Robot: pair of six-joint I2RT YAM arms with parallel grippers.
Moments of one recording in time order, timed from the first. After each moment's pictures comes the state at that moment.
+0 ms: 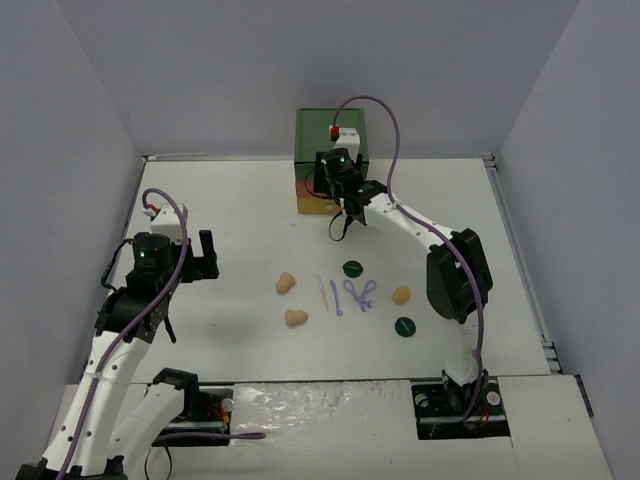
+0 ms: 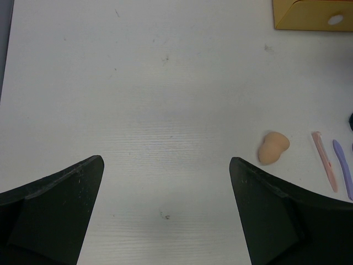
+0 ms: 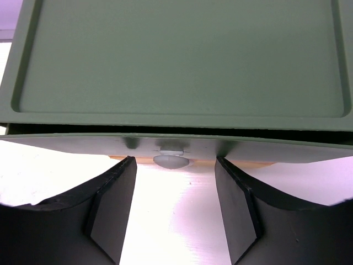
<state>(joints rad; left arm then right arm) -0.20 0.75 0.88 -0.63 -0.13 -0.14 0.59 2.01 1.66 -0.15 0.41 0.36</state>
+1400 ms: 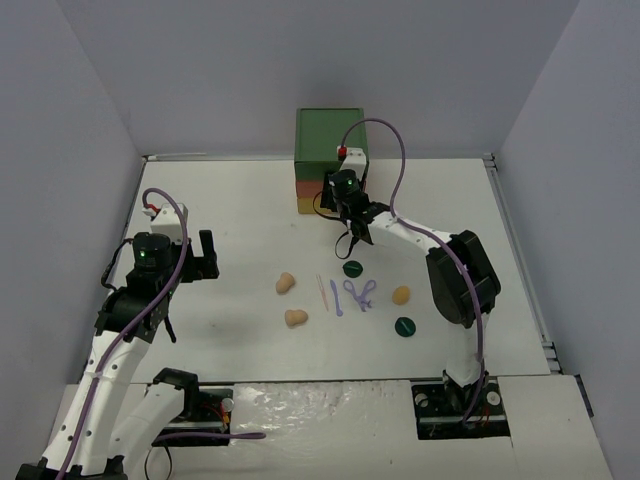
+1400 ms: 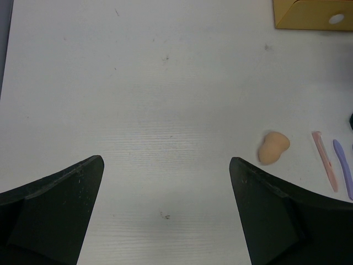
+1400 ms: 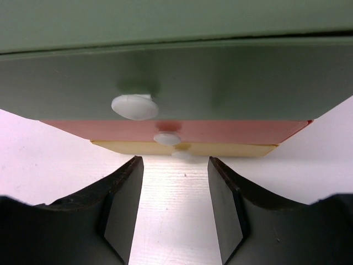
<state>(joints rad) -0.20 0.75 0.88 -0.63 -0.13 -0.14 0.58 1.95 1.38 0.12 0.40 0.38</state>
